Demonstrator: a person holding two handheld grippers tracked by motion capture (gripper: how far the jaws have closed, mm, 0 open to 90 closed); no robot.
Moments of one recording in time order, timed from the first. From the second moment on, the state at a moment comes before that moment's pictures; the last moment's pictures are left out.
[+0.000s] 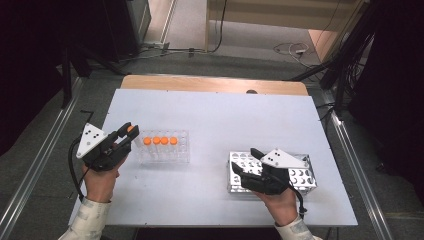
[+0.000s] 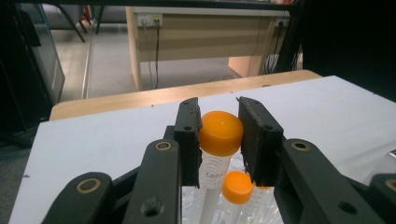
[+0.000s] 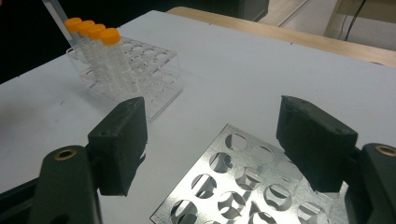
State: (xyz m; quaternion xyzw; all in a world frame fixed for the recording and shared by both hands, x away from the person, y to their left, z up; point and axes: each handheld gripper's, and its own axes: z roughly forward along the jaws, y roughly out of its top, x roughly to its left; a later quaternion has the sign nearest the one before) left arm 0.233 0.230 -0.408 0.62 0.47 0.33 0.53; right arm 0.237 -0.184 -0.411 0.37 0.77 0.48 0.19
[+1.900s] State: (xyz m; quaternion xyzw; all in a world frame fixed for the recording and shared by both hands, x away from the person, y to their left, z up) left arm 0.186 0.240 -0.444 0.61 0.52 0.32 0.50; right arm 0.234 -0.304 -0.425 0.46 0.71 0.46 0.27
